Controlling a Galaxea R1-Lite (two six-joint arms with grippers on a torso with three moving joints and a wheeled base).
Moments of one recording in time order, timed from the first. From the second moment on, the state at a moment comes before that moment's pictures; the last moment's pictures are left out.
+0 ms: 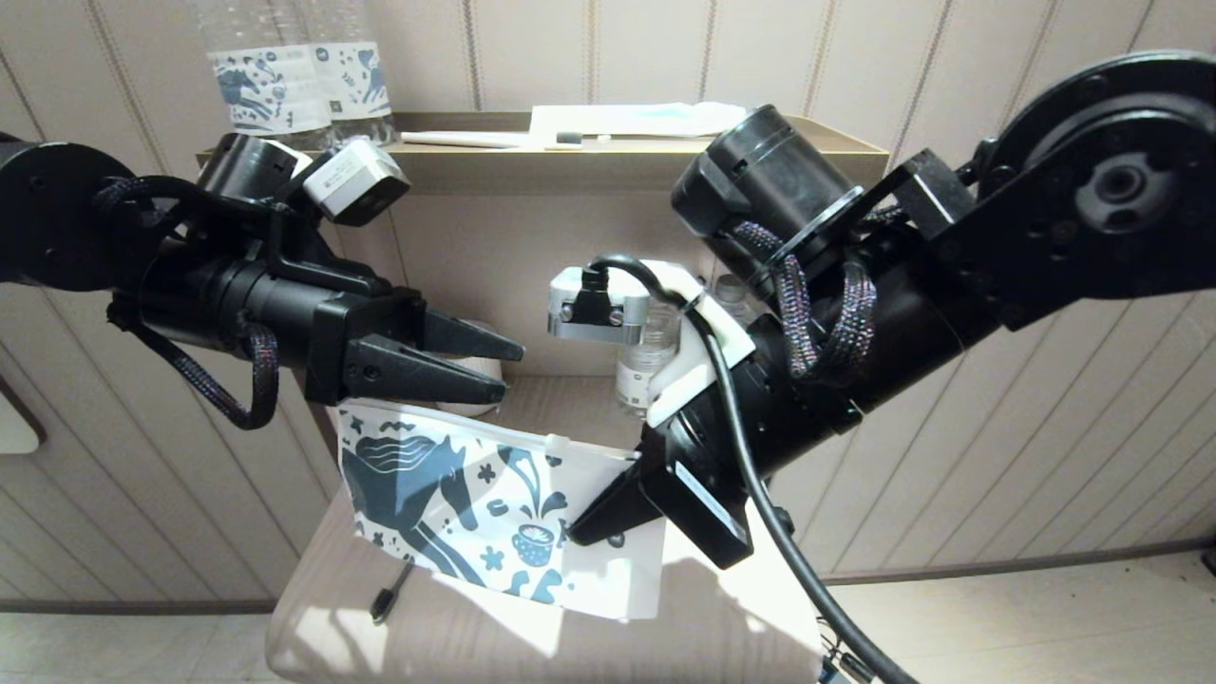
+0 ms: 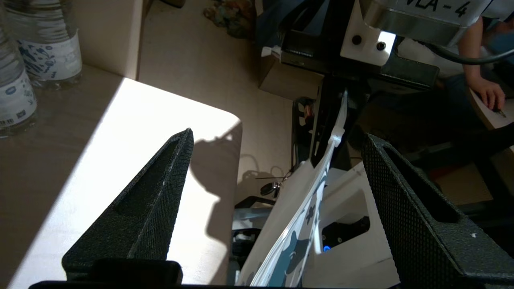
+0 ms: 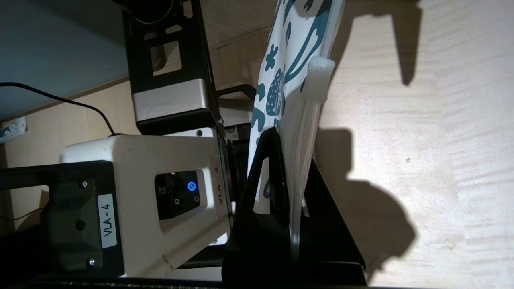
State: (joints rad) left arm -0.31 1.77 -1.52 0.58 -1.25 0.49; right arm 0.81 1.88 -1.90 0.87 0.54 -0.29
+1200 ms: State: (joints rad) left arm -0.35 1.68 -1.34 0.33 -1.28 0.41; right arm 0.79 1.91 -1.92 0.84 0.61 -0.21
